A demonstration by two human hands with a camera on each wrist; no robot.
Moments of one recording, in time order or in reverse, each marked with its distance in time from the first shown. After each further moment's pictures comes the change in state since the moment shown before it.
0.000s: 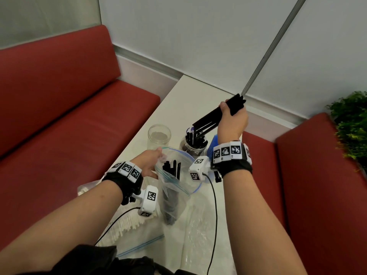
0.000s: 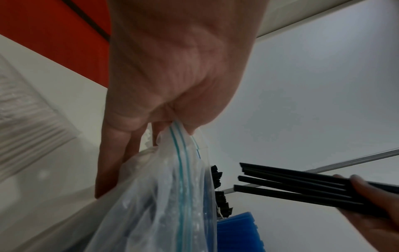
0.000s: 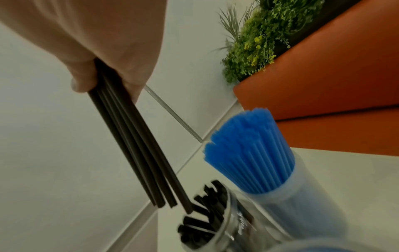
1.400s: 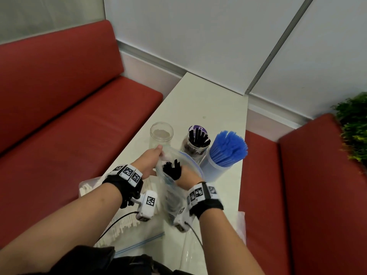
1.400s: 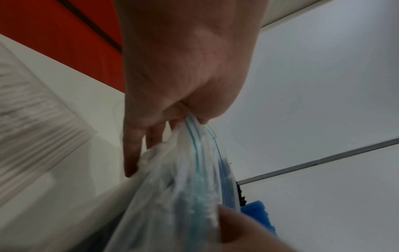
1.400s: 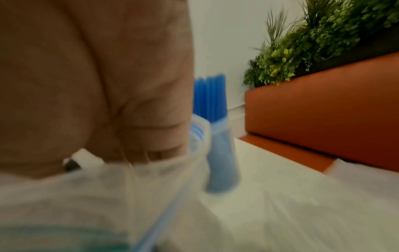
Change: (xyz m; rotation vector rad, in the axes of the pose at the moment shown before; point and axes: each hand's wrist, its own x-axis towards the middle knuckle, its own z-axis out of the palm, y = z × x) left_hand 0.009 -0.012 0.000 -0.033 0.086 0.120; right_hand -0.127 0.108 -0.001 -0.938 -1.144 0.223
